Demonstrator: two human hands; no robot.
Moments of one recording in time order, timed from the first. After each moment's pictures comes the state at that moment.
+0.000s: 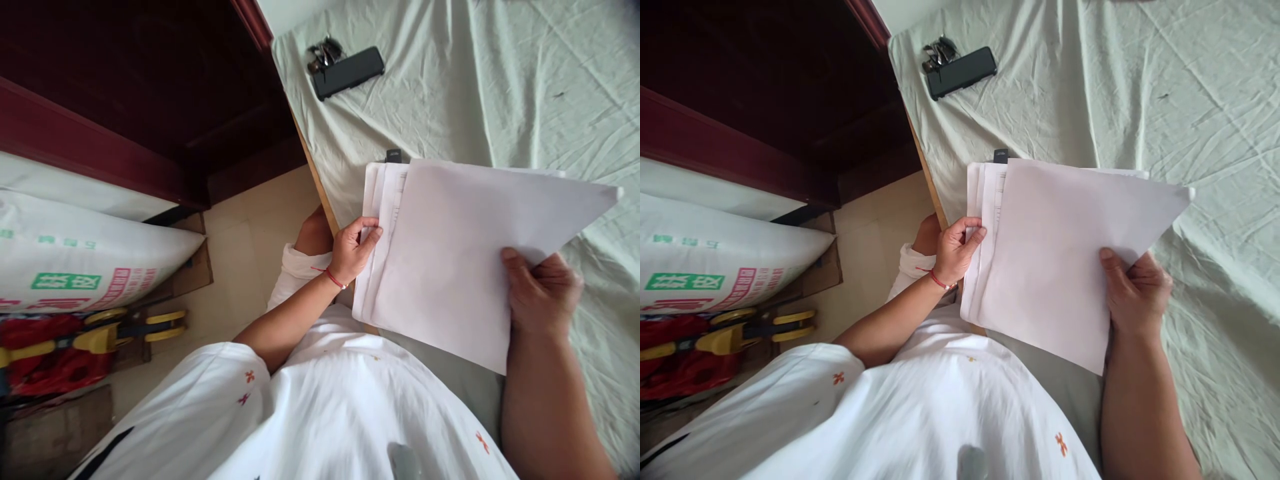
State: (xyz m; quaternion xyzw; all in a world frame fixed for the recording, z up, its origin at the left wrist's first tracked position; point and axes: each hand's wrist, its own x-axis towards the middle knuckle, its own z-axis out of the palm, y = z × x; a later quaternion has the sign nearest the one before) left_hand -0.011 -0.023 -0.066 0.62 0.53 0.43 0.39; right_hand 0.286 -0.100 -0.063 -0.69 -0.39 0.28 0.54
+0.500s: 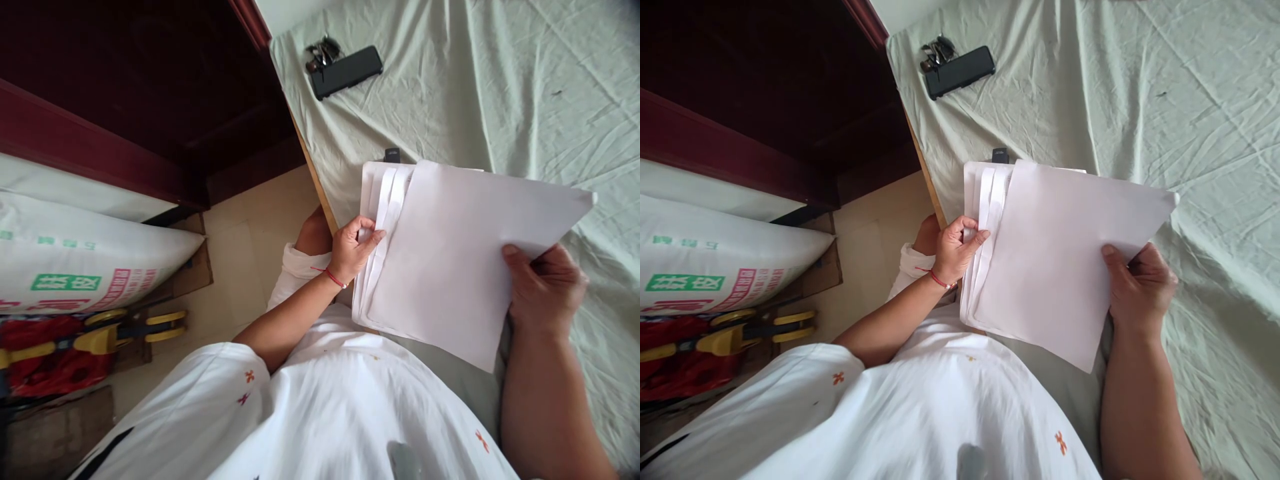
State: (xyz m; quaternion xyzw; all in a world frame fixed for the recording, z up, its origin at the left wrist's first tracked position) left_hand -0.009 -0.023 -0.067 0.60 0.55 0.42 0.40; right_hand 0.283 -0.092 -0.060 -0.68 -0.35 0.28 0.58
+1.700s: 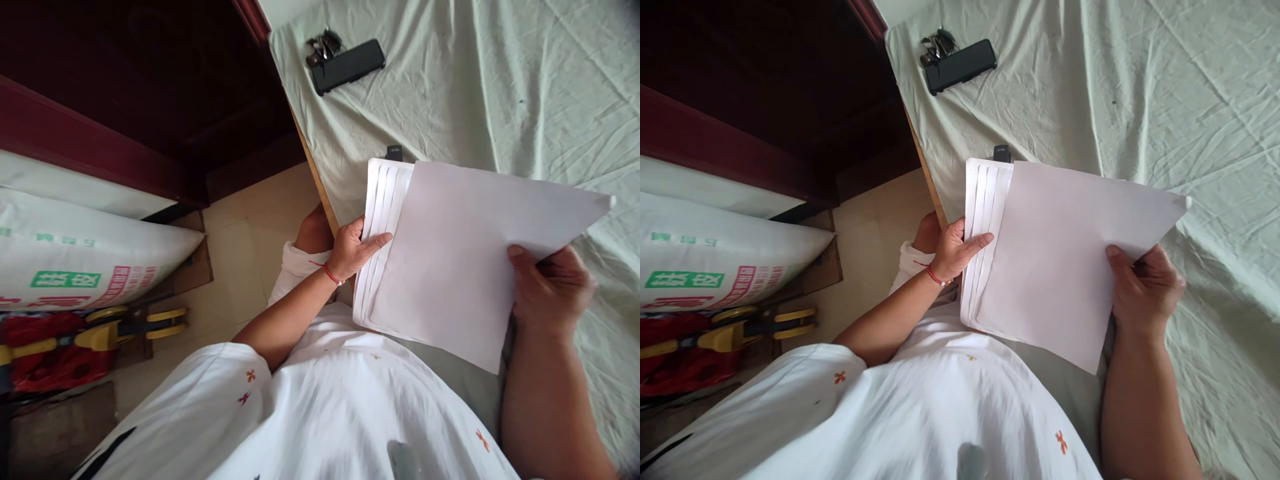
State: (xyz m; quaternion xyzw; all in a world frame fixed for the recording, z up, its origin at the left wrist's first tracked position) left_hand -0.014 -0.022 -0.061 0.59 0.50 0.40 0.49; right_hand 0.281 -0.090 -0.055 -0.68 -0.36 0.25 0.59
